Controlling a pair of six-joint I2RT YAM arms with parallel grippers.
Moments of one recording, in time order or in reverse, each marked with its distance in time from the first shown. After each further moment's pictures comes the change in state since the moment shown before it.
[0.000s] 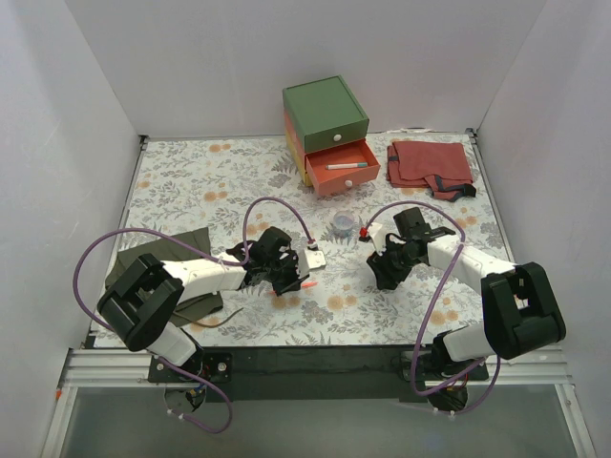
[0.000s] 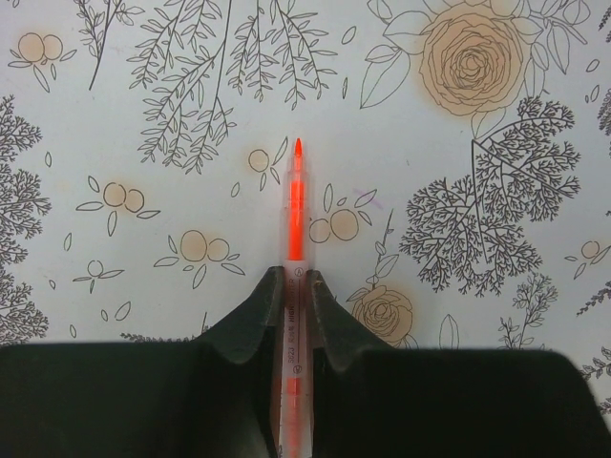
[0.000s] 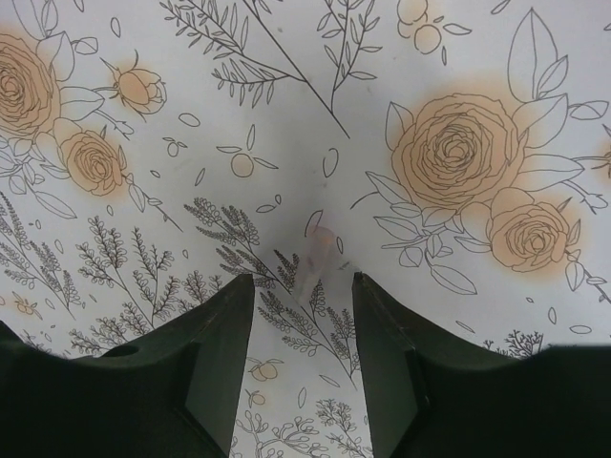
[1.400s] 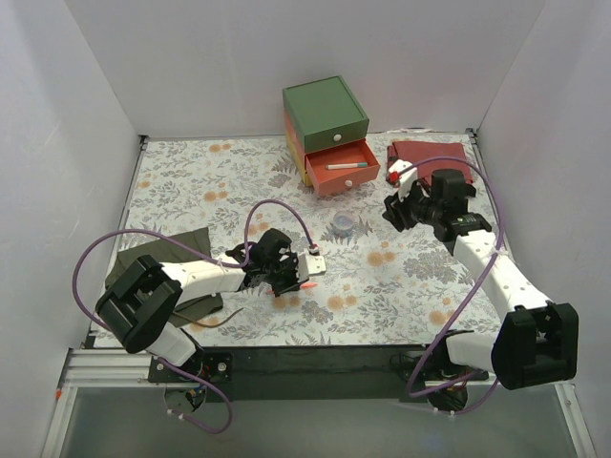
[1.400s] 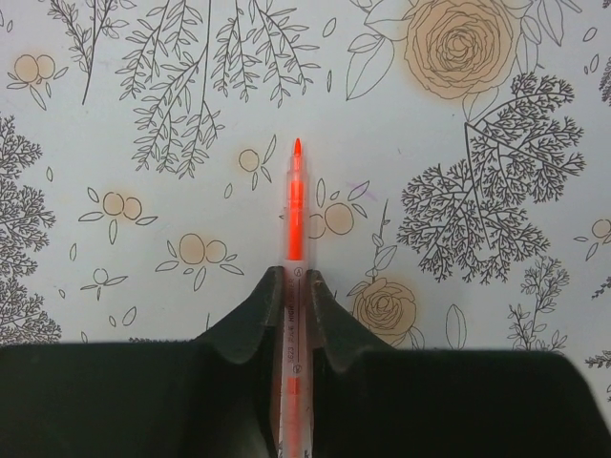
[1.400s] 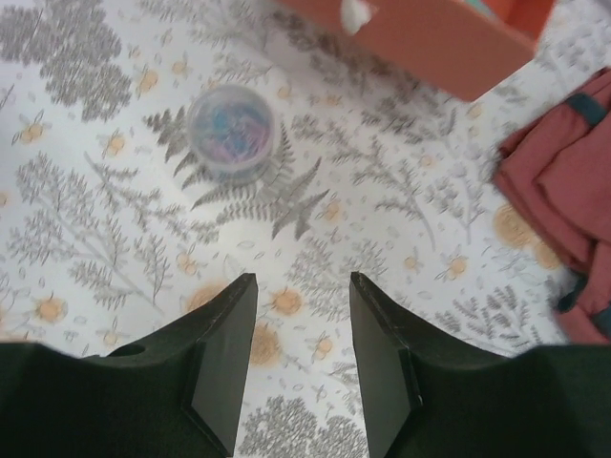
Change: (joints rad) left arm -0.005 -0.013 -0.012 -0.005 -0.002 0.084; right arm -0.157 -0.172 0.187 0.317 -0.034 0.085
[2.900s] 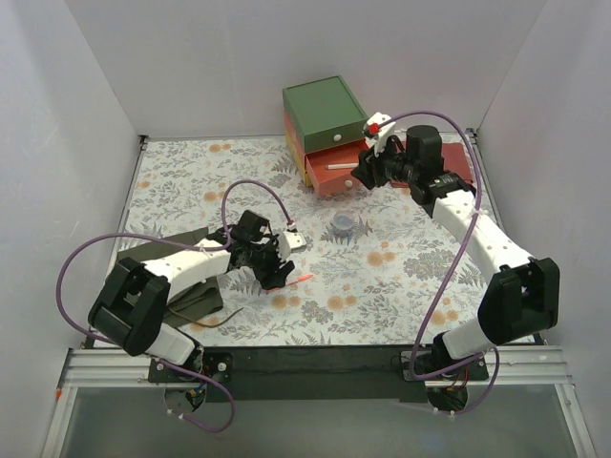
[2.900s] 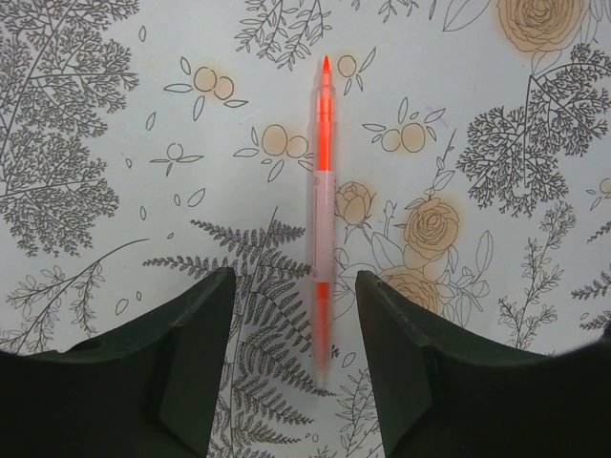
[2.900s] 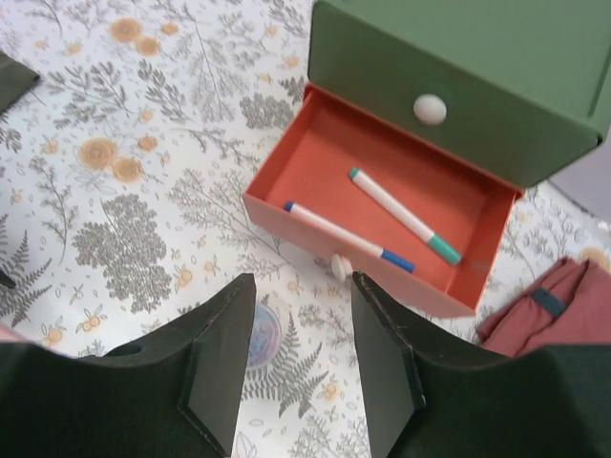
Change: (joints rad) left arm 0.199 -0.046 0.089 -0.222 0.097 -0.050; right arm 0.140 0.257 0.380 0.077 -0.011 0.181
